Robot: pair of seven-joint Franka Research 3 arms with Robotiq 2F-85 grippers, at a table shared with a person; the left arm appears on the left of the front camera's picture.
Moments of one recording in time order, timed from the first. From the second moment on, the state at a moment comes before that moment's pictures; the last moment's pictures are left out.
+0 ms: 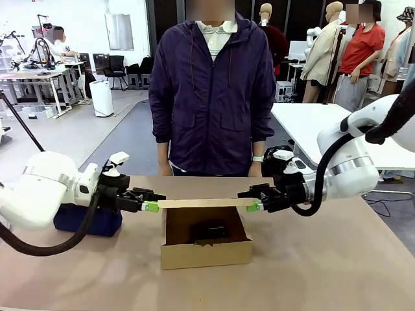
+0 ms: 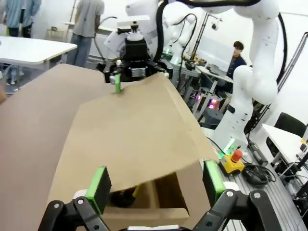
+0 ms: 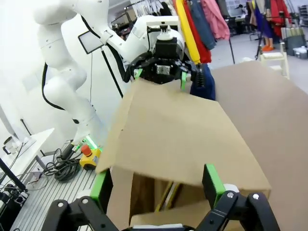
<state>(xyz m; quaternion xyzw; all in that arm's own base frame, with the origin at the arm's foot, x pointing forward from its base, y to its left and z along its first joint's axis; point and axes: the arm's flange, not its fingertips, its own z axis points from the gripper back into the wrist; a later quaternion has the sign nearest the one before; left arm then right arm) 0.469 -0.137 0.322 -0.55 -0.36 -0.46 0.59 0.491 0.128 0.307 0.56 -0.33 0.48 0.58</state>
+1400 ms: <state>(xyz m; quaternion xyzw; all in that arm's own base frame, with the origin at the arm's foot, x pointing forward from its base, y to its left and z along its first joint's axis) 0.454 -0.192 0.308 -0.43 -0.43 -0.55 0.57 0.495 0.206 0.278 0.44 -0.34 0.58 0.59</state>
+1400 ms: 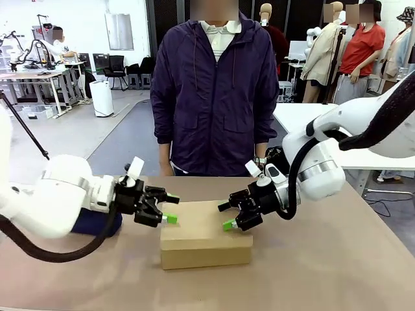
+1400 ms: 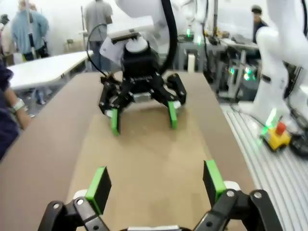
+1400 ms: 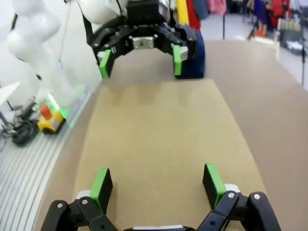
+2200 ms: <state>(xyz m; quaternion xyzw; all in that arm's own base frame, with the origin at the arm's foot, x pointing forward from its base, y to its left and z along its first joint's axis) 0.476 -0.175 0.349 -0.40 -0.47 -0.55 0.56 0.512 0.183 0.343 0.49 -0.33 0.54 0.61</state>
